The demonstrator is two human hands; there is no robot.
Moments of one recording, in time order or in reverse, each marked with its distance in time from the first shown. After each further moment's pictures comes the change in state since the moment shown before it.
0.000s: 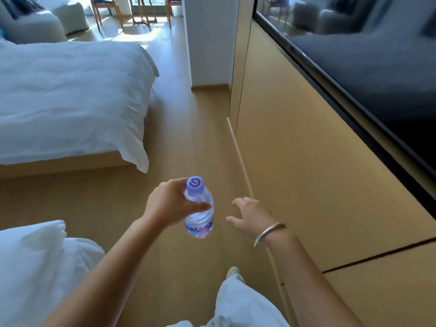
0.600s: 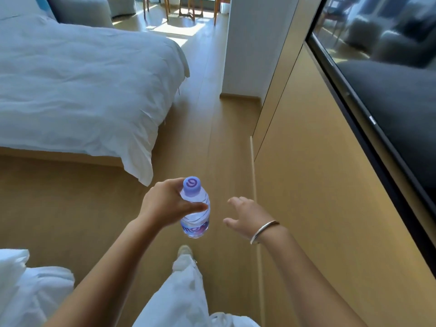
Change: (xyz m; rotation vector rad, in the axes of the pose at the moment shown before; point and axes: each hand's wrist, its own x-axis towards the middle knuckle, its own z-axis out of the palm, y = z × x) left_hand 0.223 0.016 -0.026 -0.113 0.145 -0.153; right_hand 0.255 0.008 -0.114 -0.211 -0.155 -0.194
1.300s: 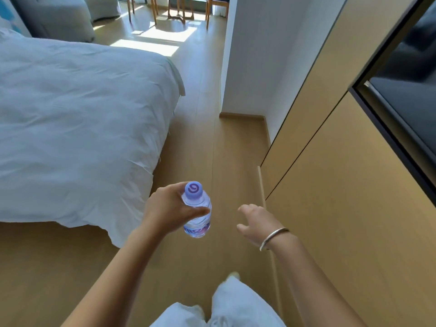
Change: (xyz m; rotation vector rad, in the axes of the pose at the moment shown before) left_hand 0.374 -0.014 -0.099 -0.073 -0.007 0.007; right_hand 0.340 -0.021 -0.160 -0.040 -0.021 0.123
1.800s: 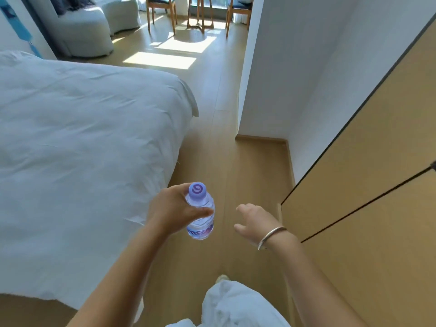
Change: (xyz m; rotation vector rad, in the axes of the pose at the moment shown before) left_hand 0.282 0.037 -0.027 0.027 0.018 -0.071; right_hand 0.274 0.005 -0.139 -0.013 -0.015 -0.105
